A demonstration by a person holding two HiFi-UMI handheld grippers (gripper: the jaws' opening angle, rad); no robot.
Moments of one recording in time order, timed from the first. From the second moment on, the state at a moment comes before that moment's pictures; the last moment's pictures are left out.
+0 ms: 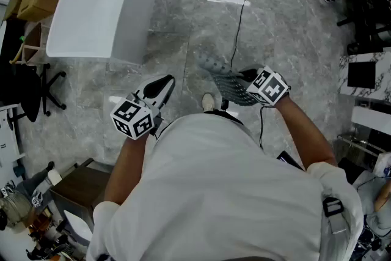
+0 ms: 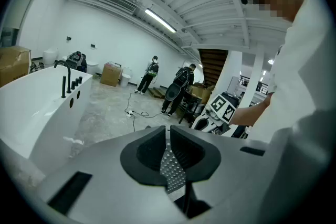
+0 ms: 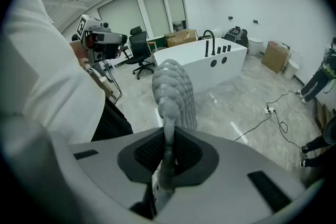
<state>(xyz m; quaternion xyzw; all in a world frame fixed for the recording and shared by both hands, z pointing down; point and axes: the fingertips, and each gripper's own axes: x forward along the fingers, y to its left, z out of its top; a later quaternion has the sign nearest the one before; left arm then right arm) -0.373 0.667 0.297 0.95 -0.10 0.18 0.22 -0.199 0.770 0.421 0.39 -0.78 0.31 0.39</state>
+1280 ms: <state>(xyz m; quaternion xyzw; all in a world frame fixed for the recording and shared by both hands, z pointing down) -0.173 0.345 0.305 0.96 0.02 0.19 0.20 0.032 0.474 0.395 0.49 -0.71 0.36 0.35</state>
